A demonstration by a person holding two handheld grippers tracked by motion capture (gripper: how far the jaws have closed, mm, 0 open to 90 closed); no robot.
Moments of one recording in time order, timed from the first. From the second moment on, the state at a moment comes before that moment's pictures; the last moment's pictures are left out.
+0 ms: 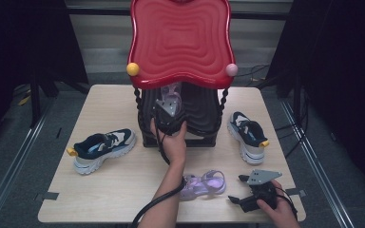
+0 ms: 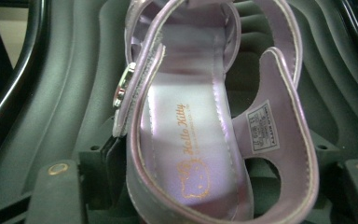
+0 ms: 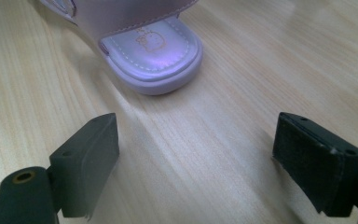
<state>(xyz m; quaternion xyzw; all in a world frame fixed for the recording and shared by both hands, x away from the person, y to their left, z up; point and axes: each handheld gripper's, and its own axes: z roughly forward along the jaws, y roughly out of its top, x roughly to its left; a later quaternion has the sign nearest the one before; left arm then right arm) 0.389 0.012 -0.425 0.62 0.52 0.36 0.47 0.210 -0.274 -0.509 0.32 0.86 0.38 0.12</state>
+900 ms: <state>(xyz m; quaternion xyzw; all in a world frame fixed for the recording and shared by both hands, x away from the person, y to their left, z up) 0.379 0.035 -0.418 0.67 0.49 0.31 0.46 0.210 -0.274 -0.509 0.32 0.86 0.38 0.12</state>
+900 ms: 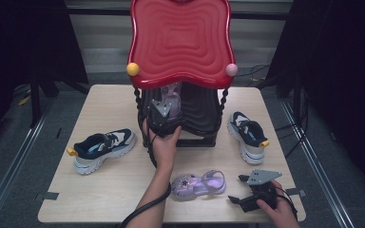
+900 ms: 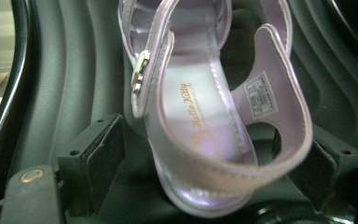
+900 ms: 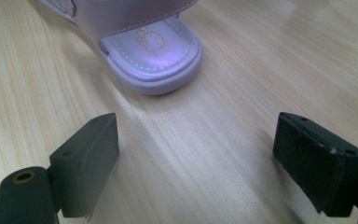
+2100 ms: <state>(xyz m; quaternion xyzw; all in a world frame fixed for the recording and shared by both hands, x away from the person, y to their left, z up) 0.339 0.063 -0.424 0.75 0.40 0.26 0.46 0.210 -0.274 -0.509 0.32 0.86 0.38 0.12</state>
